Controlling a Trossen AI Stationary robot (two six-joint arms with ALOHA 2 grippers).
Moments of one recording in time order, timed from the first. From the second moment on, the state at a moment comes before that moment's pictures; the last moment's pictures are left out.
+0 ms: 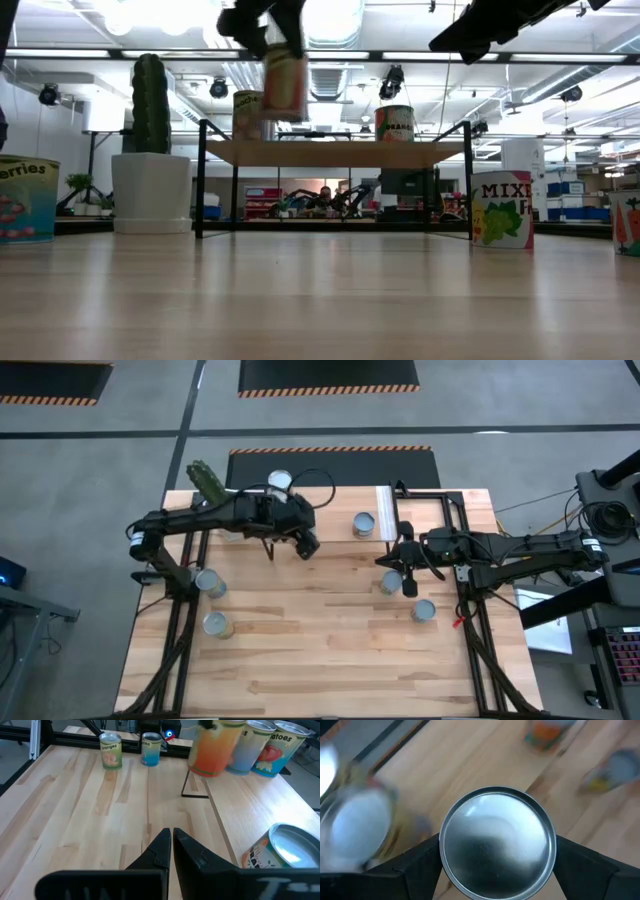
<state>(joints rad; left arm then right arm) 0.10 1.68 1.82 -1.20 -0.39 -0.53 0.00 0.91 0.75 -0.24 0.03 -0.11</state>
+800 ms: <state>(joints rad) 0.09 1.68 1.74 -1.18 -0.56 -0.74 0.00 0.91 0.75 -0.26 0.03 -0.09</state>
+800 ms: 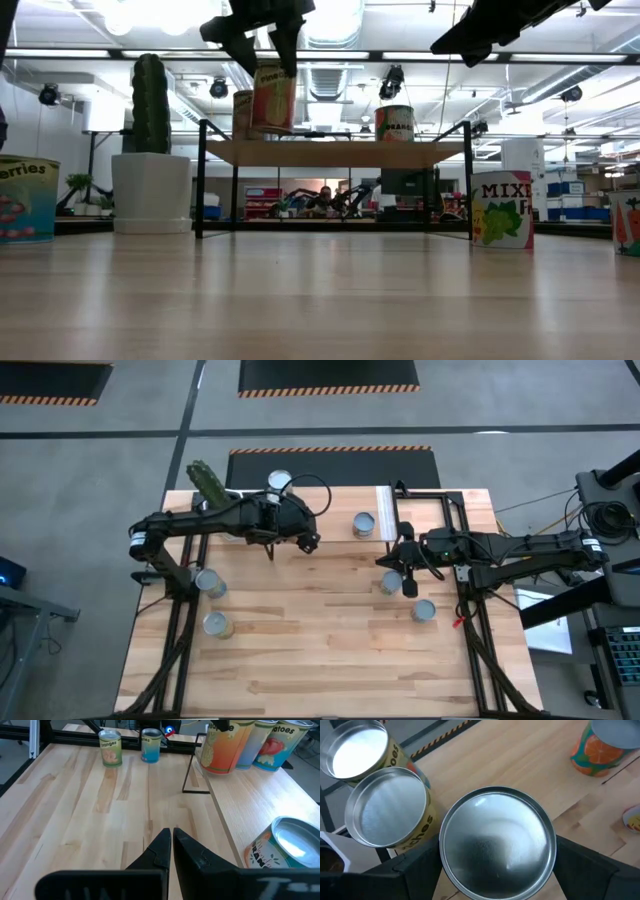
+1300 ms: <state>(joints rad) 0.10 1.72 1.74 -1.14 -0.57 -0.69 0.00 0.91 0.75 -0.26 0.03 -0.09</state>
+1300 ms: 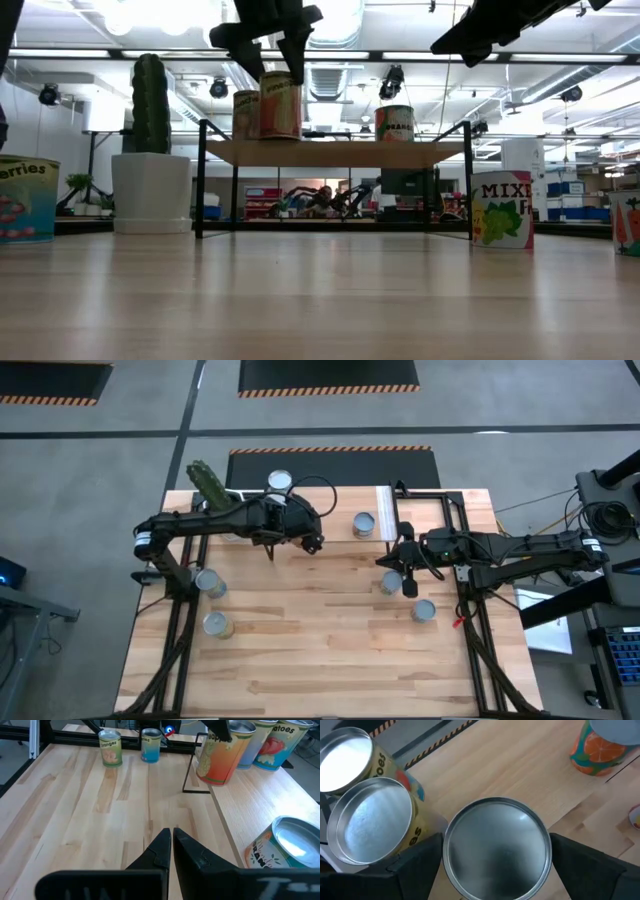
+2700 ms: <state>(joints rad) -0.64 1.48 1.40 -0.74 -1.02 -0.04 -0.01 1.16 0.87 -0.10 0.03 -0.04</state>
